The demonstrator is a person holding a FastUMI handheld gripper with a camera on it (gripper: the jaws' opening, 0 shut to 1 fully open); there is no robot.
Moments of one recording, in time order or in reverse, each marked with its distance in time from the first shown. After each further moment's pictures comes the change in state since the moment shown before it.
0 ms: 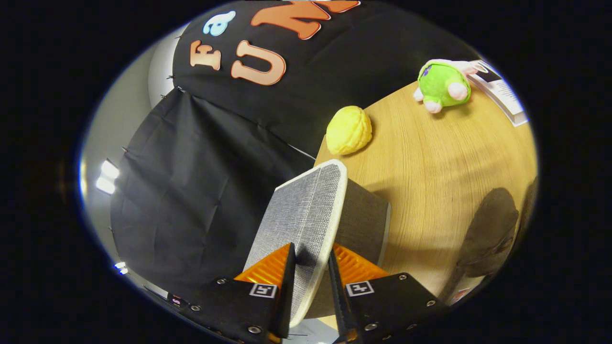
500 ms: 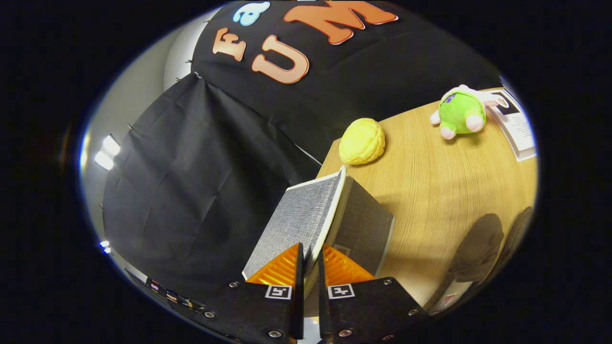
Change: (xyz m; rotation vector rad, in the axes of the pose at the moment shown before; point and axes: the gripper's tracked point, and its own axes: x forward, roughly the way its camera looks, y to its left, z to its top) arm -0.010 0.033 0.011 -0.163 -0.001 -0.027
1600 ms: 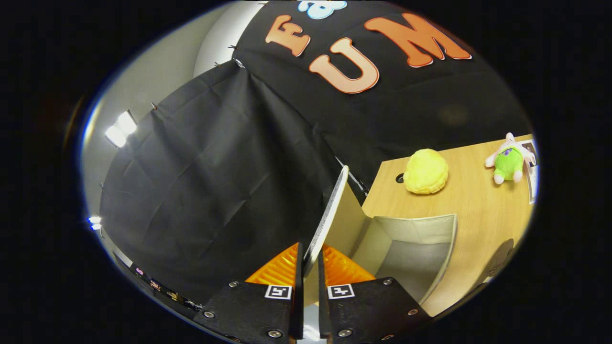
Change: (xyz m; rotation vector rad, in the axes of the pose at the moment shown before) arm 0.047 0.198 0.034 -0.134 -0.056 0.067
